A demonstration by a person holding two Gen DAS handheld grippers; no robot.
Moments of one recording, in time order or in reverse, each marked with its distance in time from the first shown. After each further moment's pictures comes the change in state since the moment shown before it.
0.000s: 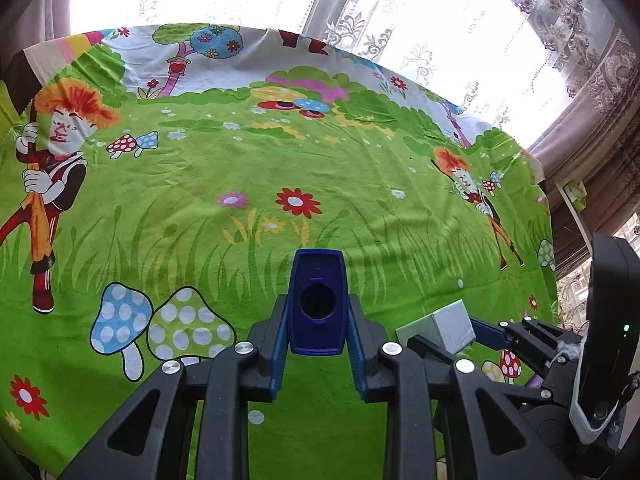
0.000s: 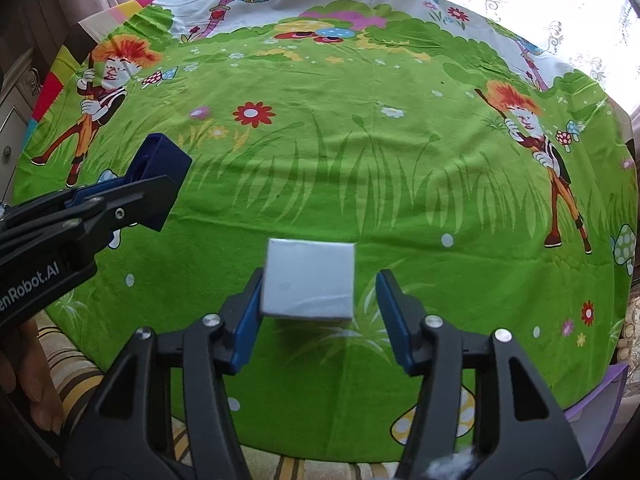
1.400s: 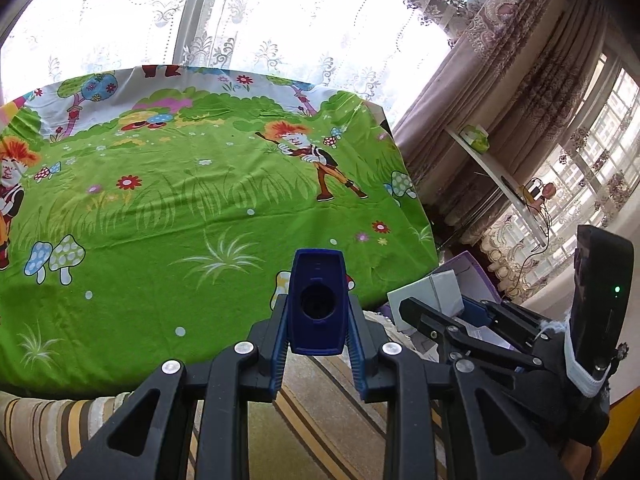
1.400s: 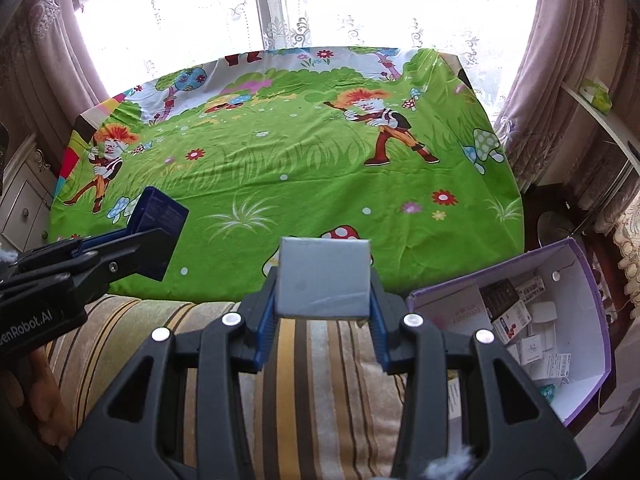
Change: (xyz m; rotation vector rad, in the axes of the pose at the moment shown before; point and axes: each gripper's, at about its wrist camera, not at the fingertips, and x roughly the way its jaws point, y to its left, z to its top) left arm -0.098 -0.168 -0.102 0.221 -0.008 -0.224; right arm -0.167 -0.103 -0.154 0.272 -0.234 -0.078
